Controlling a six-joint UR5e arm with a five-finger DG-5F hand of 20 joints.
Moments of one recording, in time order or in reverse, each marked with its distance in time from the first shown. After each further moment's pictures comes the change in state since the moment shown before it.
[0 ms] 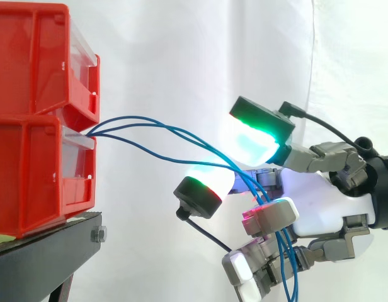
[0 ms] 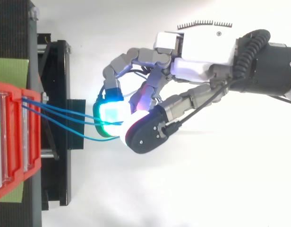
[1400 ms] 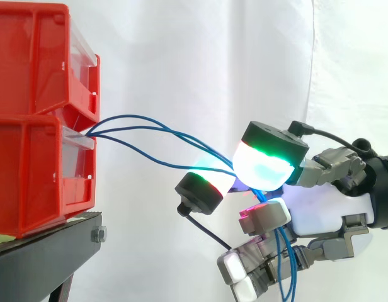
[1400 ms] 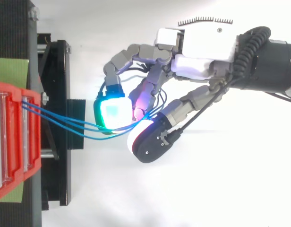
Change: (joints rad) arm -0.006 0.000 0.001 -0.002 -0.004 0.010
